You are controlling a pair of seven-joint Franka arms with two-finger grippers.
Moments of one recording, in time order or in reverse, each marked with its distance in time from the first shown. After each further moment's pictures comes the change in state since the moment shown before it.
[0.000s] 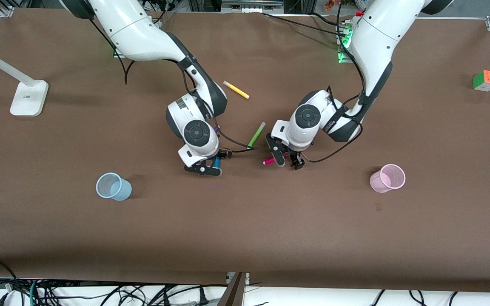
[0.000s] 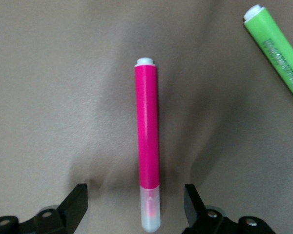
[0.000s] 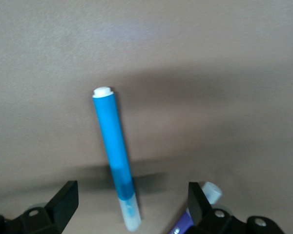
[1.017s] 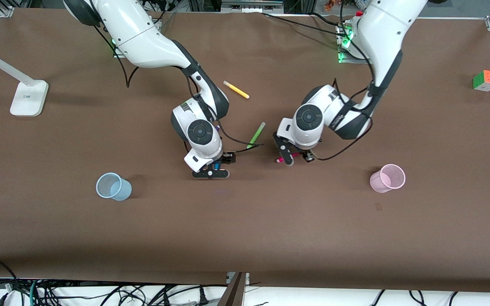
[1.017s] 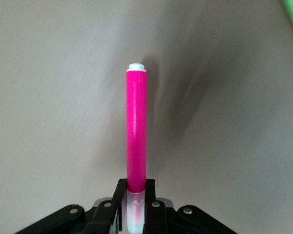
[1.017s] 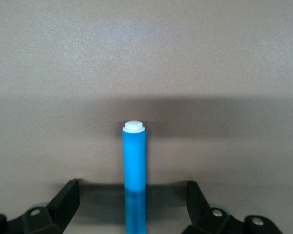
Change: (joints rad) left arm 0.037 -0.112 0.021 0.031 0.001 -0.327 0.000; right arm 0.006 0.046 -0.007 0.001 -0.030 0.142 -0.129
